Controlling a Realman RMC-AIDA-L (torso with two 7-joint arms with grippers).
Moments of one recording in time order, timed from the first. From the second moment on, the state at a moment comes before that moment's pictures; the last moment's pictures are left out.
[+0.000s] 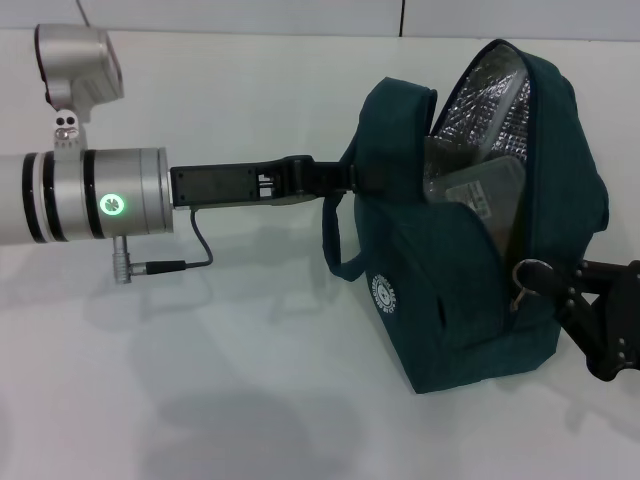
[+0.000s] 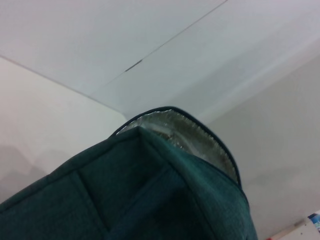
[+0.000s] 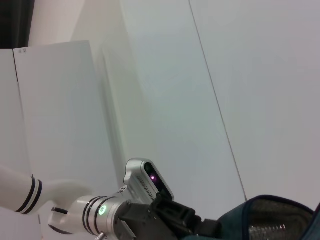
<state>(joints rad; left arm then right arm) -0.65 -2.09 0.73 0.50 1.87 1.62 -2.05 0.30 2.01 -1.45 -0.22 -0.89 -1.72 0.74</state>
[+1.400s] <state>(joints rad) -0.47 -2.09 0.74 0.39 1.65 1.89 -1.35 0.45 2.01 -1.47 -0.32 -0.75 -1.73 0.79</state>
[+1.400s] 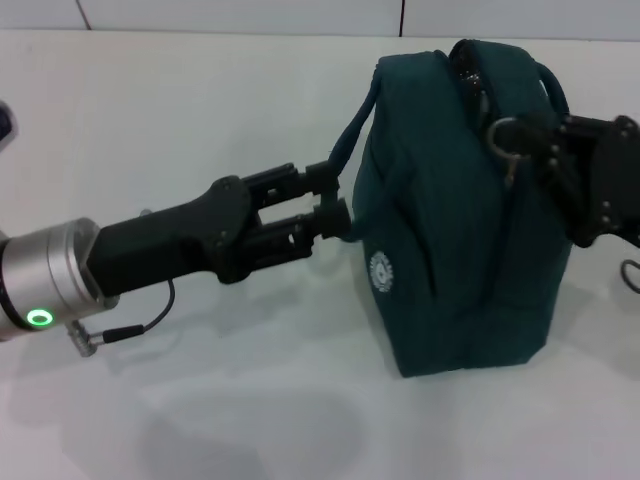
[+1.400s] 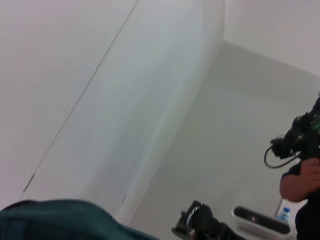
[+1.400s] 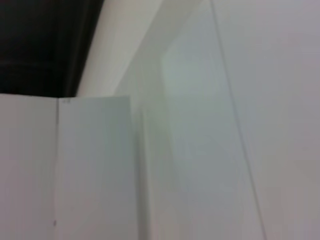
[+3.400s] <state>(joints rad) -0.55 -2.10 0.81 0.21 1.63 1.61 -1.11 0.55 2.02 -1.51 -0.33 -0.75 -1.64 0.80</state>
